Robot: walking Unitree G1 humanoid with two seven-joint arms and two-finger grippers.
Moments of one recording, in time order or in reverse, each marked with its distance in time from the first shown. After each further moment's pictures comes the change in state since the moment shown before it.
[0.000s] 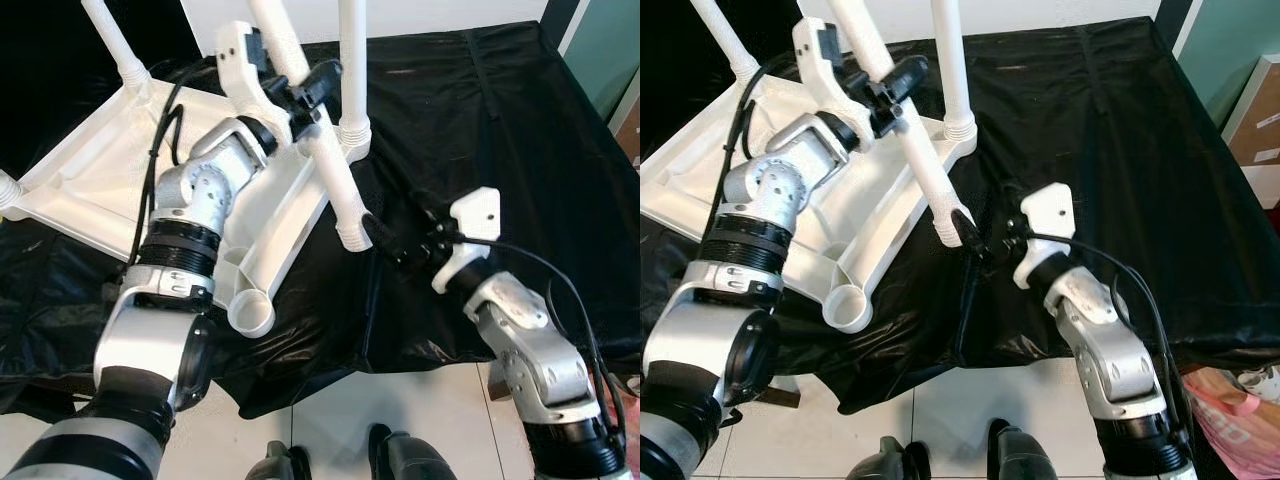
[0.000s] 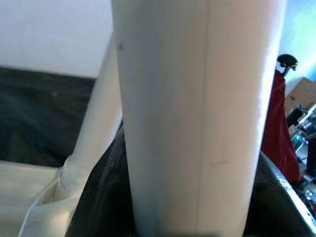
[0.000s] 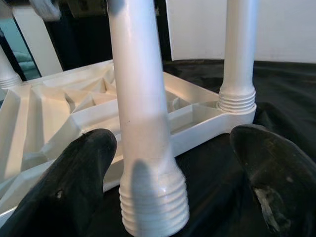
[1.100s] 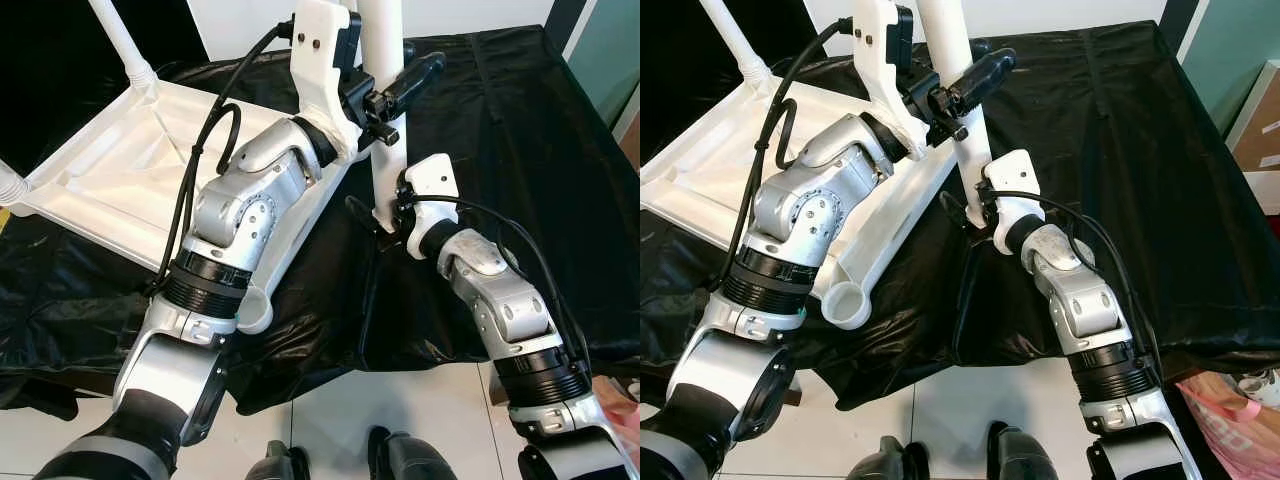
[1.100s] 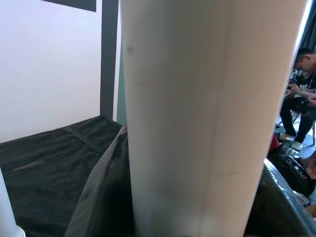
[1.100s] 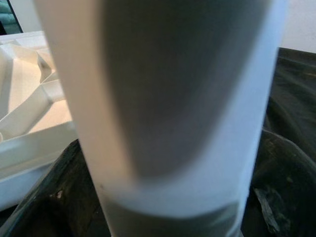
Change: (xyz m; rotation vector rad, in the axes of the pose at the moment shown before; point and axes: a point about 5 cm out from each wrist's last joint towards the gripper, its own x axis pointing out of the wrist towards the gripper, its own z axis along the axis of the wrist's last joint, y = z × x) left arm 0.001 -0.083 -0.008 0.221 -0.047 -0.300; right arm 0.043 -0.011 -0.011 -0.102 0.134 -0.018
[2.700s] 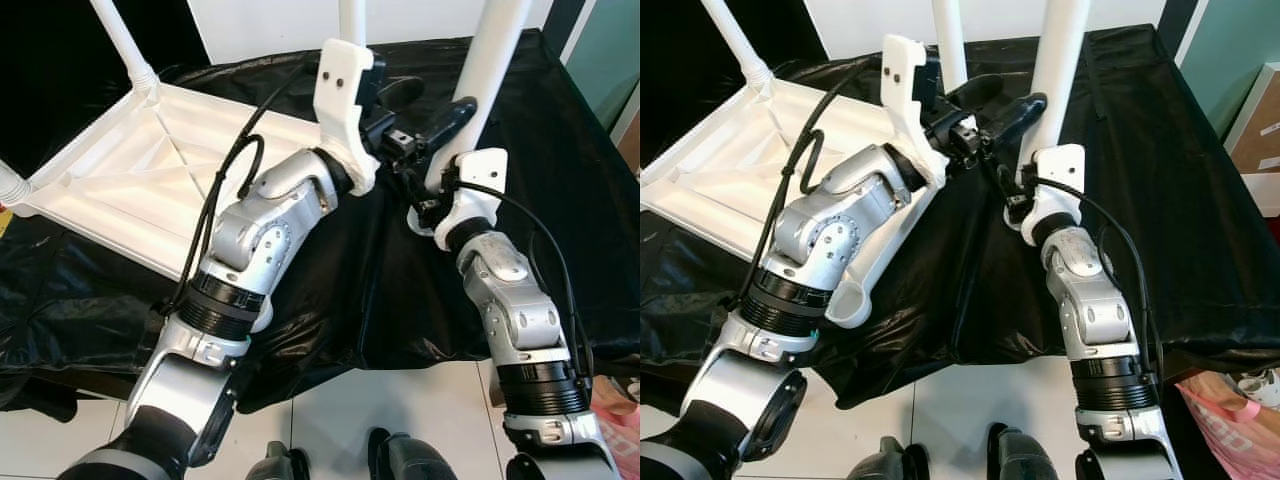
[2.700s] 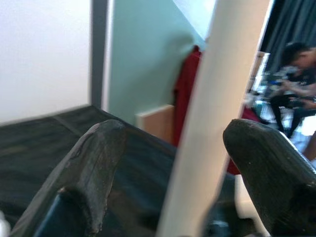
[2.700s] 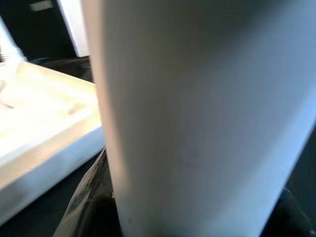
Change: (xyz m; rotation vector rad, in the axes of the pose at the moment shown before) left arm -0.016 -0.003 -0.018 0.013 0.001 0.041; right arm -0.024 -0.030 -0.005 0.130 -0.054 -0.415
